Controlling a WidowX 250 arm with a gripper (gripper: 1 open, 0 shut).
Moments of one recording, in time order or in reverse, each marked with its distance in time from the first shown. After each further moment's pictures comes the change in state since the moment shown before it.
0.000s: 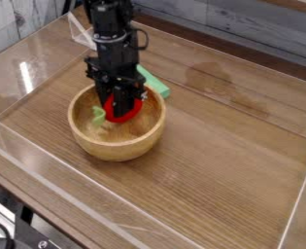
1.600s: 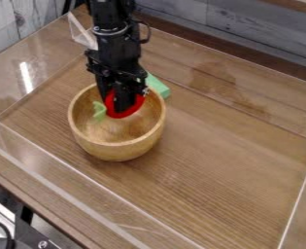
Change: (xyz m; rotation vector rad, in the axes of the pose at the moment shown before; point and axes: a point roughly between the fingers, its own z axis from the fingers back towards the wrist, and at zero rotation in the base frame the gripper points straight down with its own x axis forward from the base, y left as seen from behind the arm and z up) arm -0.001 -0.011 0.002 0.006 -0.008 -0.042
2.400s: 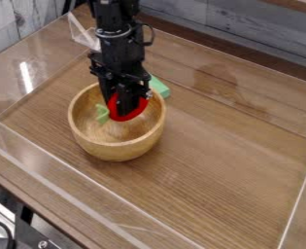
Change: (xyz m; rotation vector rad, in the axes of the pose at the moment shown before) arm -0.001 -0.011 0.002 -0.009 0.003 -0.022
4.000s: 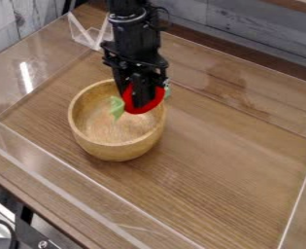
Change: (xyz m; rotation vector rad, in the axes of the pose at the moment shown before) arm 0.005 -0.028 0.019 -0.036 -0.026 -0.028
